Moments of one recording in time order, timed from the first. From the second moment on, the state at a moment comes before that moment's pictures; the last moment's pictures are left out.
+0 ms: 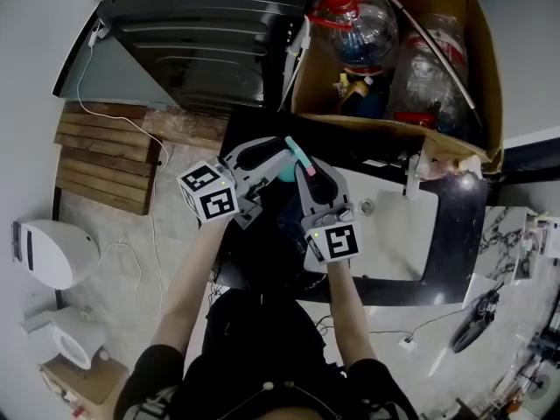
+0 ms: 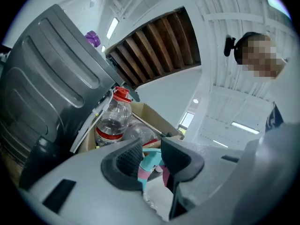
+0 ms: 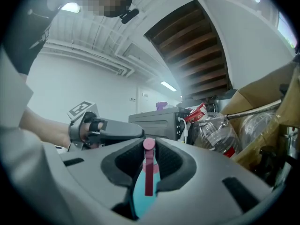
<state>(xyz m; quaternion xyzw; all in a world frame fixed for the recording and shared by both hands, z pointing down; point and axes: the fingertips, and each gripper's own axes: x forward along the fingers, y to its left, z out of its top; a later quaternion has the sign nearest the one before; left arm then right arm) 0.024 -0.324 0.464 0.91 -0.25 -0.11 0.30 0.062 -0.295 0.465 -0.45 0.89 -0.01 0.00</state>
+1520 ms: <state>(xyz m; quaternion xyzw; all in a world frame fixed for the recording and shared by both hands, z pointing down) 0.048 -0.322 0.464 0.91 -0.14 -0.12 0.38 0.041 -0.244 0.458 -0.40 0.91 -0.07 0.00</state>
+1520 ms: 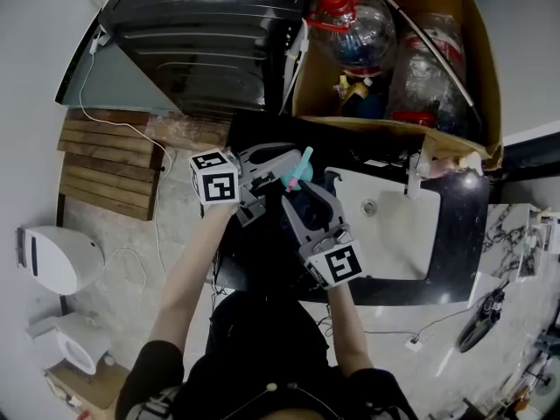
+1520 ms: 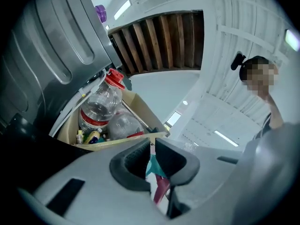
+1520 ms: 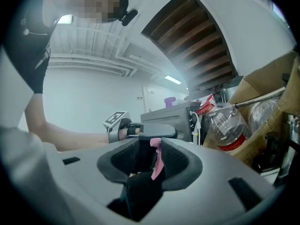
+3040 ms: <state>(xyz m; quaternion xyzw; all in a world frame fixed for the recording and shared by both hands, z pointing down) -0.034 -0.153 0.414 0.92 -0.39 0.00 0.07 0.118 -0.131 0.387 -0.53 0.84 -0.02 0.00</state>
